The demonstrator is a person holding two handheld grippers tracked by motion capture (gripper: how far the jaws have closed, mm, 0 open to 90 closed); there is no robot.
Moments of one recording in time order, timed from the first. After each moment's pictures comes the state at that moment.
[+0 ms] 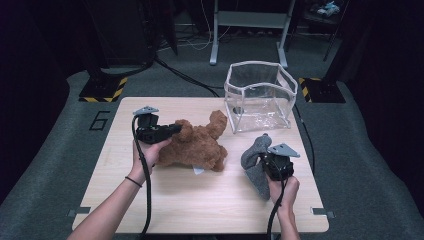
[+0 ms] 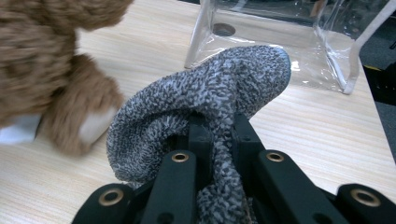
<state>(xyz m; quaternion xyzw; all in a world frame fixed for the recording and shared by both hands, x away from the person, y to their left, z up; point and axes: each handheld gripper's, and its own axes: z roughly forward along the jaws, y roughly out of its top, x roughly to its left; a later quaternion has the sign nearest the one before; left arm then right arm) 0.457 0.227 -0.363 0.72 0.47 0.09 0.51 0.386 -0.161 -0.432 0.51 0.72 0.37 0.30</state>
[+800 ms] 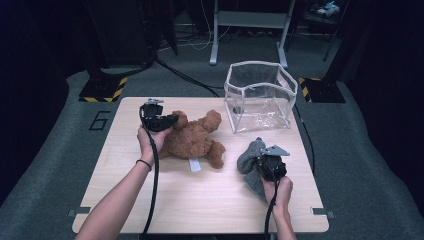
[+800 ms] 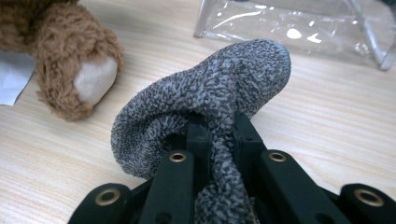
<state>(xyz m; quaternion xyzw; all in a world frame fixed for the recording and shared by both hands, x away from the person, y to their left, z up) 0.514 0.223 -0.385 0.71 0.53 0.16 0.45 0.401 -0.152 -0.460 0.52 0.74 0.33 0.27</state>
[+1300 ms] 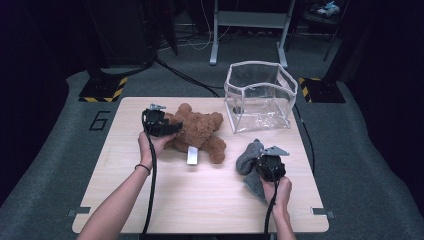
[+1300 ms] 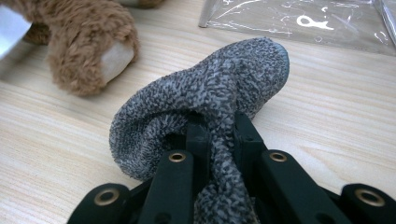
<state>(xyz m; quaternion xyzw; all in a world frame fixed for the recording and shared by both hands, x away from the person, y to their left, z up) 0.508 0.225 -0.416 0.73 0.52 0.18 0.41 0.404 -0.154 -0.467 0.52 0.74 0.34 0.25</state>
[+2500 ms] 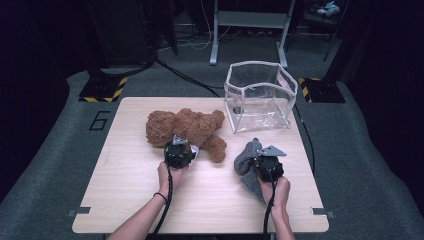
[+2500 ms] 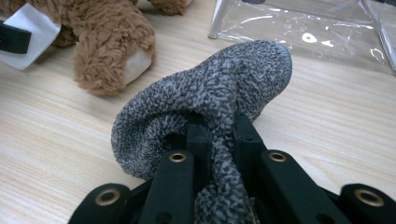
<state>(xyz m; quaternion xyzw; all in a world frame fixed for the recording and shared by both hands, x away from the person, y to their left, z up) 0.460 0.168 -0.499 0.78 0.47 0.13 0.40 0.397 -0.143 -0.456 0.50 0.75 0.34 0.27</state>
